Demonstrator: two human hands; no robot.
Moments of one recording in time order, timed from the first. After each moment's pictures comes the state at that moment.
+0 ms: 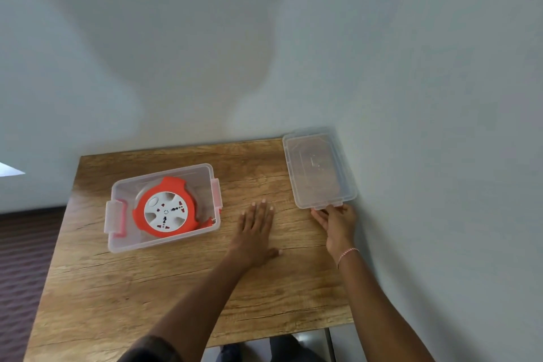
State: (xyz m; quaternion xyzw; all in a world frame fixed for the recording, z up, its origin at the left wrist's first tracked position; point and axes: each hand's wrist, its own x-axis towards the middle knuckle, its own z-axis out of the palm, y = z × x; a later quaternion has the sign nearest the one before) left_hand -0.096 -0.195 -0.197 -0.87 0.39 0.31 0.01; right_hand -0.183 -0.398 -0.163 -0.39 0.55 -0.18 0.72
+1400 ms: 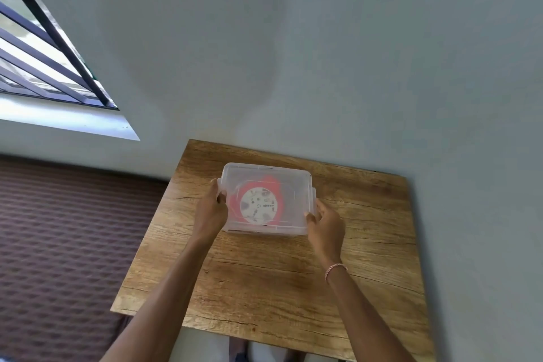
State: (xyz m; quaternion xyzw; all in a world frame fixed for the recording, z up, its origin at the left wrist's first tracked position) left_hand 0.005 0.042 -0.089 -0.88 -0.06 0.10 -0.47; right_hand -0.087 -0.188 -0.085 -0.85 0.31 -0.09 0.42
